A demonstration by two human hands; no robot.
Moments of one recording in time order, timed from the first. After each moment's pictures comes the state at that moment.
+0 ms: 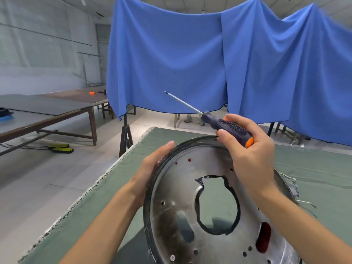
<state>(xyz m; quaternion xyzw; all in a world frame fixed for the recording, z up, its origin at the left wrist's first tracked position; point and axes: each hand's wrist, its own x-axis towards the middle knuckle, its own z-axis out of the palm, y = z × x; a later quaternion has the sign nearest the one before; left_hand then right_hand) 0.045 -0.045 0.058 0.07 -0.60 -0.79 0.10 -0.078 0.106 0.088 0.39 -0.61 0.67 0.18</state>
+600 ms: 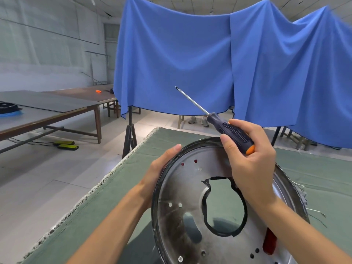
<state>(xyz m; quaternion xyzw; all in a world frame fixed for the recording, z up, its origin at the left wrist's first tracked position) 0.040 -0.047 0.054 0.05 -0.59 -0.80 0.12 -0.076 0.092 0.080 0.43 -0.60 0.61 0.29</state>
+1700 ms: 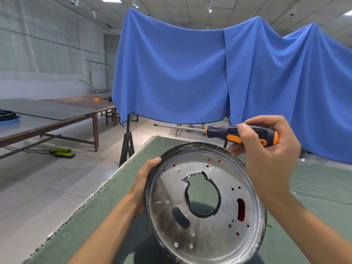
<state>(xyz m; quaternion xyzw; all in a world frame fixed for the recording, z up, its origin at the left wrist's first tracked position) 0.032 -0.070 0.026 0.12 -0.52 -0.82 0.21 -0.057 0.117 0.126 0.39 -0.50 0.74 0.23</state>
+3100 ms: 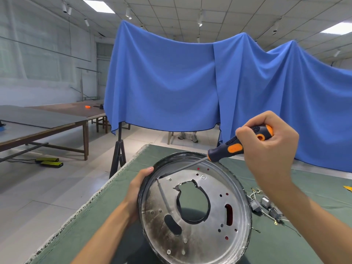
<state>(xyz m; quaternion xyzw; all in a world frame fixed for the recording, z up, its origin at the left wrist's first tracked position) 0.028 -0.069 0.023 0.09 -0.57 -0.78 0.26 -0.061 0.131 0.159 0.38 -0.60 0.62 0.35</state>
